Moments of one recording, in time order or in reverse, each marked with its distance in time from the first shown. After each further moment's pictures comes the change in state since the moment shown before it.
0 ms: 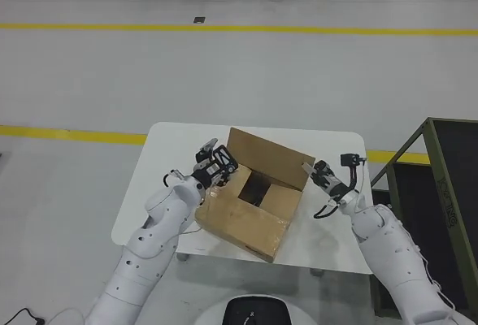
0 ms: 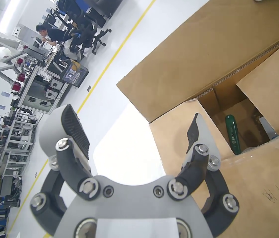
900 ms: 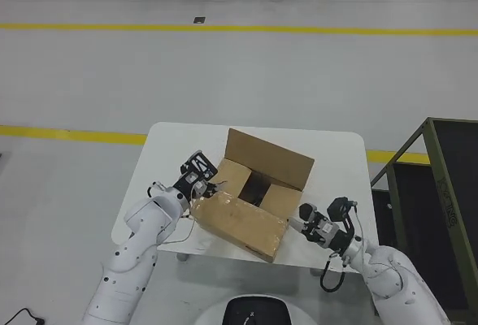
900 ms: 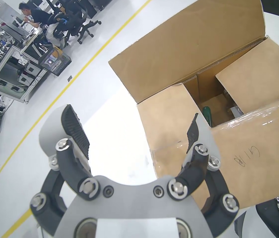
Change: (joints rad) left arm 0.132 0.037 -0.131 -0.113 -0.150 -0.119 -0.022; right arm -0.529 0.089 0.139 -0.704 -0.164 -0.085 0.215
